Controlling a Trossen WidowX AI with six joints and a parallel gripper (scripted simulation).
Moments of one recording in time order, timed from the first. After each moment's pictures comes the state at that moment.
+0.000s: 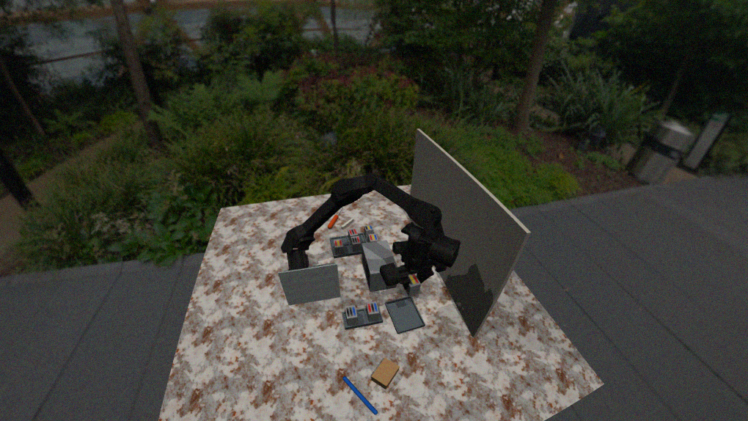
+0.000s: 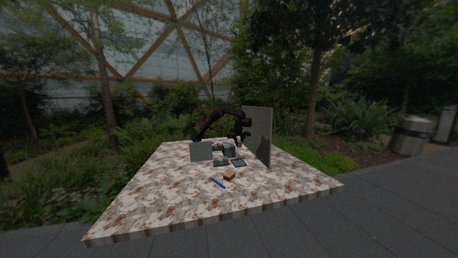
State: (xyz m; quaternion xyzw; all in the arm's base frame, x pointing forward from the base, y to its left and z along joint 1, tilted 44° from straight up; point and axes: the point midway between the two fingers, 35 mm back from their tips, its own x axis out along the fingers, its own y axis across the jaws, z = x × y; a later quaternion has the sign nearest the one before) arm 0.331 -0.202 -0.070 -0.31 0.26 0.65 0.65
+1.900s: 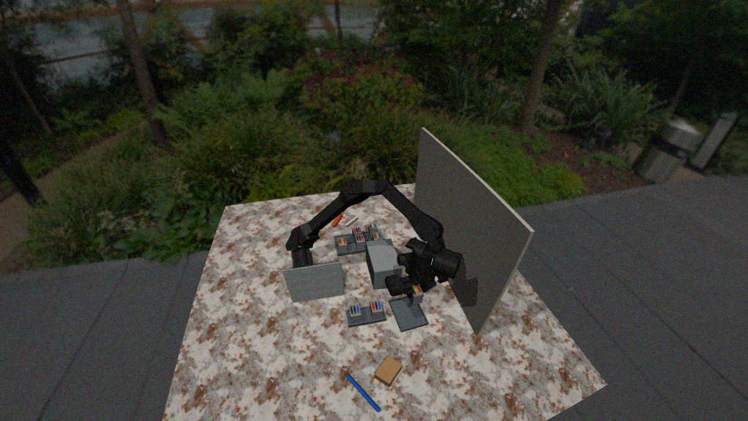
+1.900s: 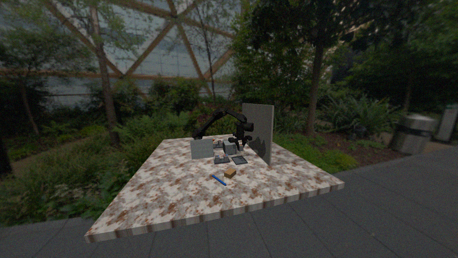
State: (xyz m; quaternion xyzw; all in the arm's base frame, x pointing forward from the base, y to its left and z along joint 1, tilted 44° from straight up) arm 0.338 -0.167 -0.110 -0.31 0.26 0.65 0.65
